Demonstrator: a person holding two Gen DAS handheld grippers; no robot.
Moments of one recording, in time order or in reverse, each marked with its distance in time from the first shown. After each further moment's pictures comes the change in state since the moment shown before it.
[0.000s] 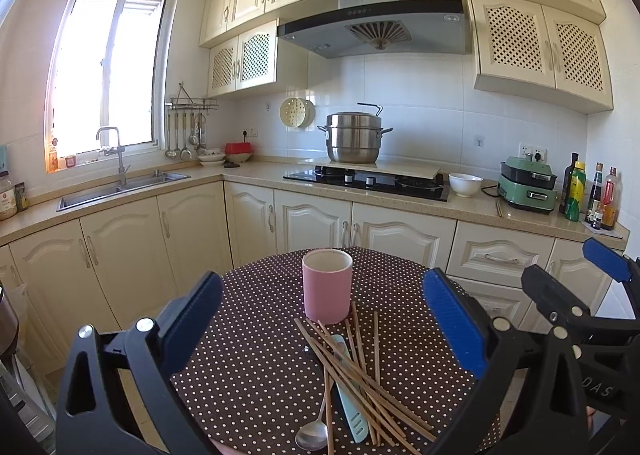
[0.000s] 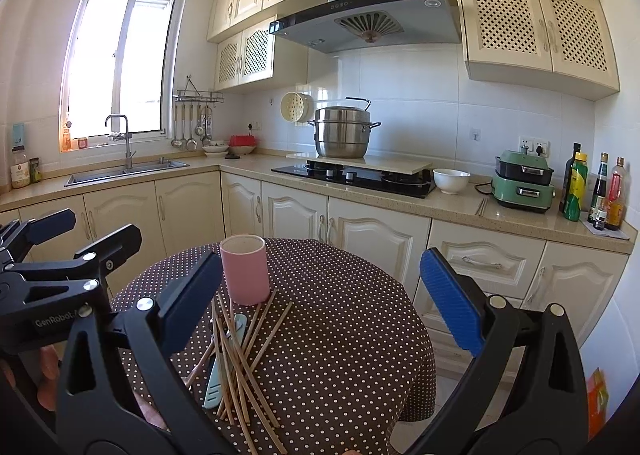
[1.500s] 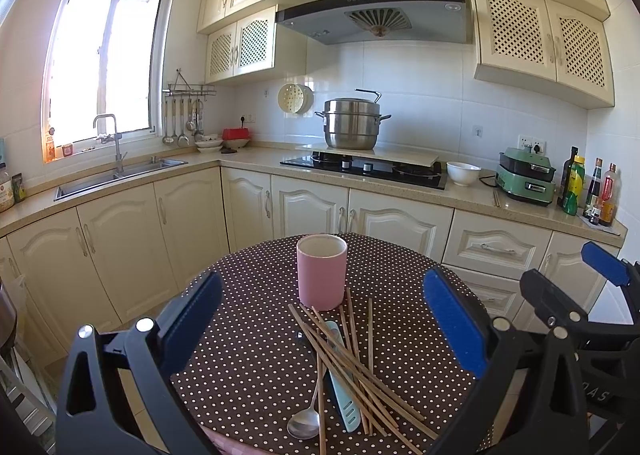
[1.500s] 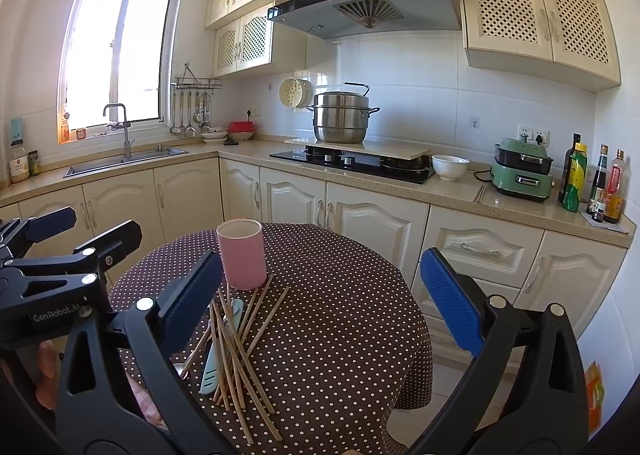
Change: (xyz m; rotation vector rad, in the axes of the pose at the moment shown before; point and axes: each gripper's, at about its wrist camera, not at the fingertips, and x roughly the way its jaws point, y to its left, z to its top) left arm 0.000 -0.006 0.003 -0.006 0.053 -0.003; right arm 0.001 -0.004 0.006 0.004 0.056 -0.004
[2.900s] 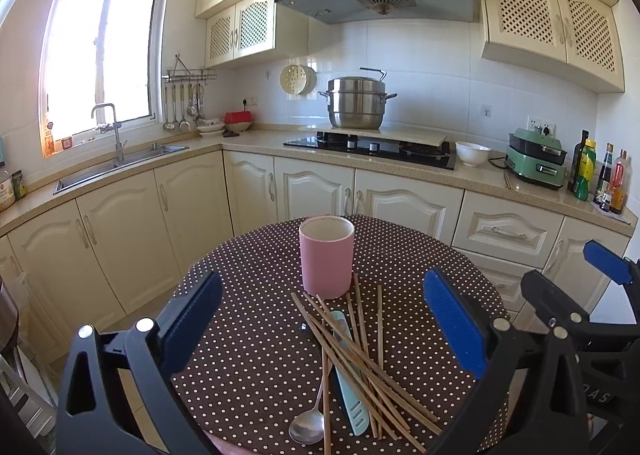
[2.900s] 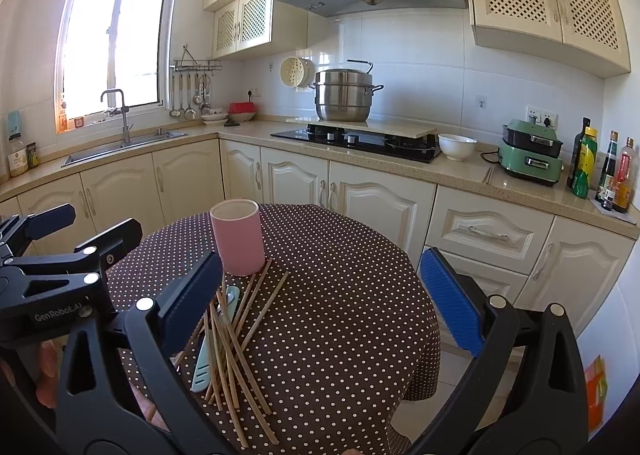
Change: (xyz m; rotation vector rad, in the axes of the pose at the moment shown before) left arm 0.040 0.001 -0.007 0.015 0.080 0.021; right arm 0.035 0.001 -0.009 0.006 0.085 0.015
